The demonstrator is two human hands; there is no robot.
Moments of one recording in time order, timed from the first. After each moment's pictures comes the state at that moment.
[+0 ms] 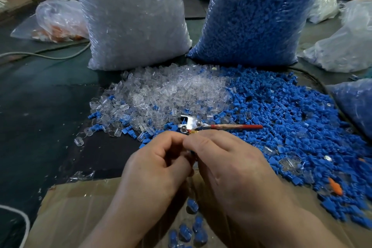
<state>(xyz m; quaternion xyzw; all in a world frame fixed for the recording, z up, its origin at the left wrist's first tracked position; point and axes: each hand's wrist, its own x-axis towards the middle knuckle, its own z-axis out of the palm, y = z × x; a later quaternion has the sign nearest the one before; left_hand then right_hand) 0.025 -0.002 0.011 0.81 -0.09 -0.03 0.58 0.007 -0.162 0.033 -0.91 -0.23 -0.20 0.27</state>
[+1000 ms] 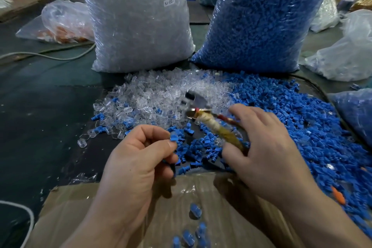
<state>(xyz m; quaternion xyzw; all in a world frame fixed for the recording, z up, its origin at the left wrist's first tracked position) 0.039 0.007 0.017 0.61 0.05 -0.05 0.79 0.027 -0.197 0.038 -0.97 -0.05 -0.15 0.20</state>
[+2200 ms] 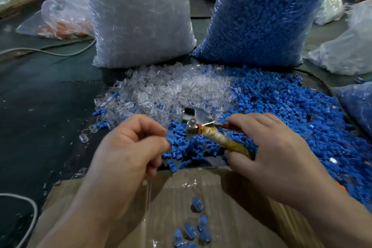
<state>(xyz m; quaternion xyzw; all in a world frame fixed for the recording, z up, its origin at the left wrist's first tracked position) 0.042 0.028 0.022 0.74 -0.02 -0.04 0.68 0.020 -0.211 0.037 -0.98 -0.09 -0.09 0.17</state>
